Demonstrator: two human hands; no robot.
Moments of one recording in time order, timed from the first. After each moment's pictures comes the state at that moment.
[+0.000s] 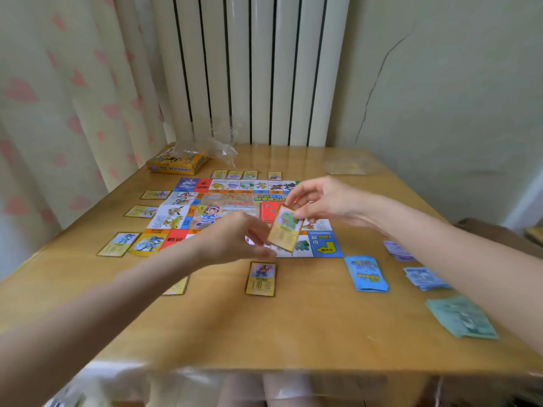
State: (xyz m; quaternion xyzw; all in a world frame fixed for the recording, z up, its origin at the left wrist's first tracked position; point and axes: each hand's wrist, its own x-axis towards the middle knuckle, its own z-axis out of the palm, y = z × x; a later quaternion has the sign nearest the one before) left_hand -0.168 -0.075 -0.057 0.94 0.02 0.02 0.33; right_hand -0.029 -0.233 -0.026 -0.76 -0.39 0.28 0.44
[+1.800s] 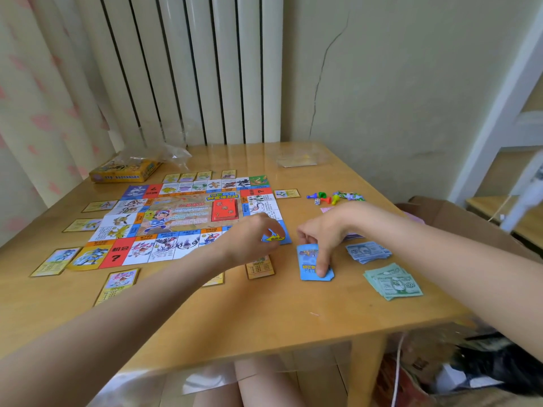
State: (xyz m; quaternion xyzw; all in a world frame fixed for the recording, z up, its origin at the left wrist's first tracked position) left_hand -0.113 -0.157 -0.080 0.98 -0.07 0.06 0.19; right_hand -0.031 -0.306 -0.043 -0.88 -0.36 0.27 -0.13
